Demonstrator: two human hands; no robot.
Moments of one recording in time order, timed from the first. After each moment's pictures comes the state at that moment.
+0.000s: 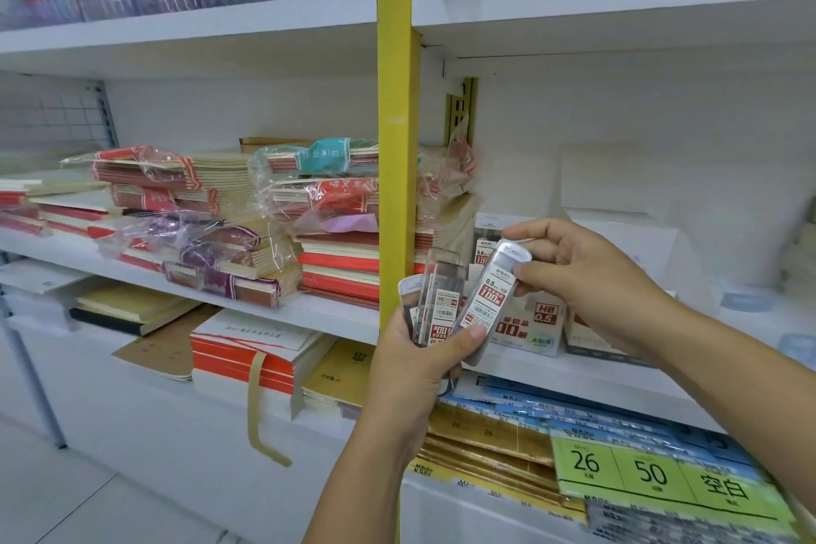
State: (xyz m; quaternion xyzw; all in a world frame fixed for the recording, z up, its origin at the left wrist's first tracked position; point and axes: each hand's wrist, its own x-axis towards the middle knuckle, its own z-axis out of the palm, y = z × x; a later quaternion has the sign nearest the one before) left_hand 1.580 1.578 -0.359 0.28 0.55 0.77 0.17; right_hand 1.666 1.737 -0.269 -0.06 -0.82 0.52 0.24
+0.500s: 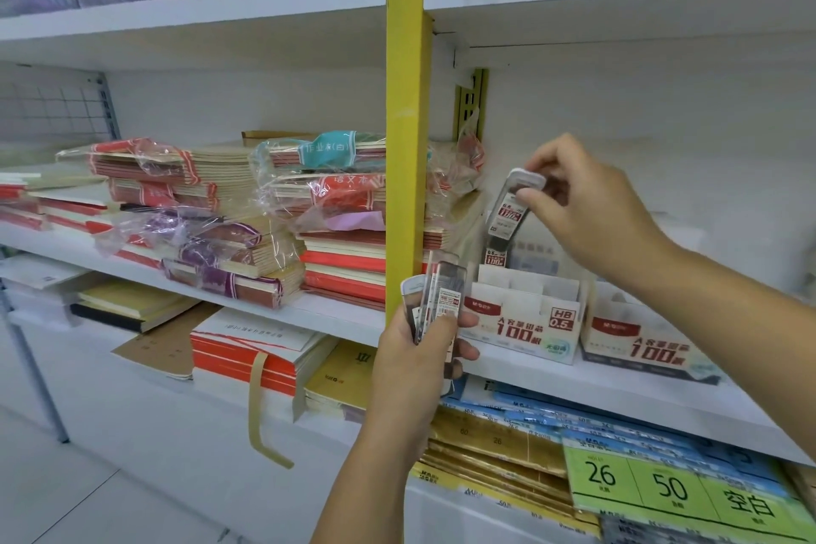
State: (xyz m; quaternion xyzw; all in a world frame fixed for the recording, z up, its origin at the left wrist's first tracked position) left_hand 1.568 1.585 -0.361 0.23 0.58 0.77 0.15; right_hand 1.628 1.758 -0.233 -0.02 -0.89 0.15 0.43
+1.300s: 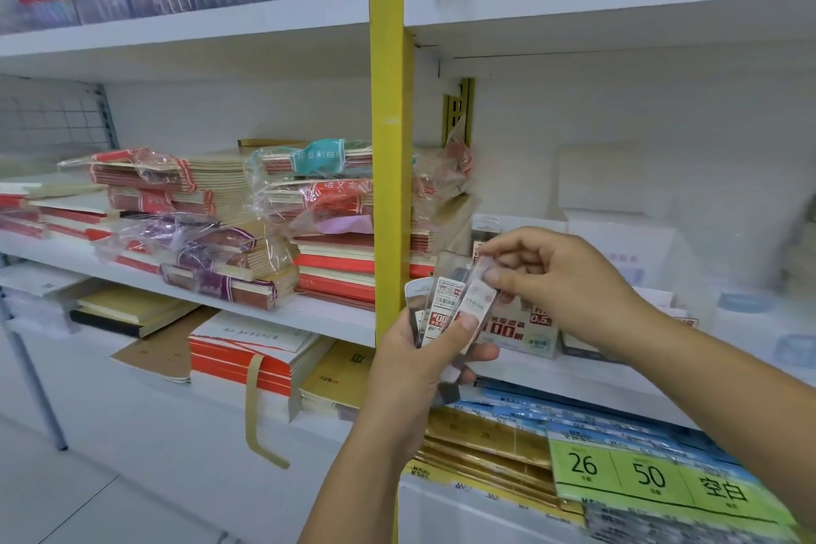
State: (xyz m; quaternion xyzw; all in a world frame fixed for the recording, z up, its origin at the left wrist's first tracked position) left_hand 1.585 1.580 -0.356 0.29 0.52 0.78 0.21; right_hand 1.663 1.726 -0.270 -0.04 -0.86 0.43 0.29
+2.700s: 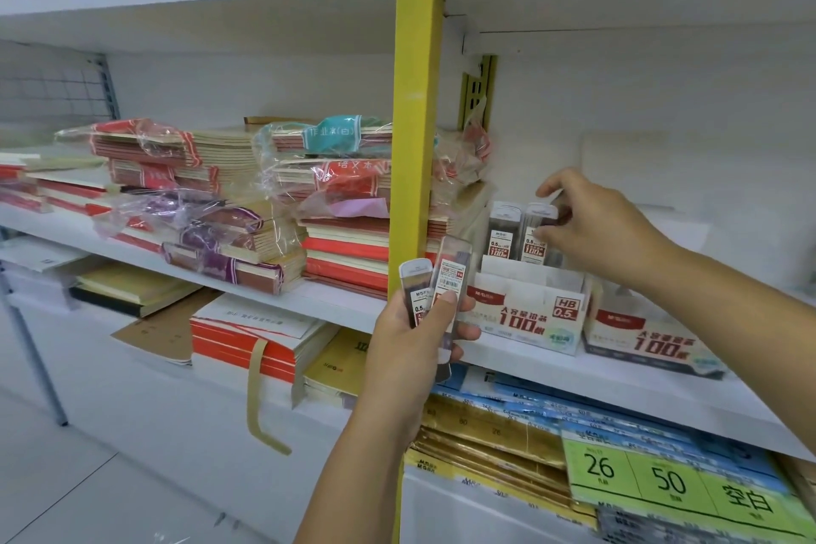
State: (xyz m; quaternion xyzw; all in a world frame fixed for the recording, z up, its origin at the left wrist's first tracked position) left_hand 1.564 1.583 -0.359 0.25 0.55 0.78 0.16; right_hand 1.617 1.796 -0.255 -0.13 -0.94 0.09 0.31
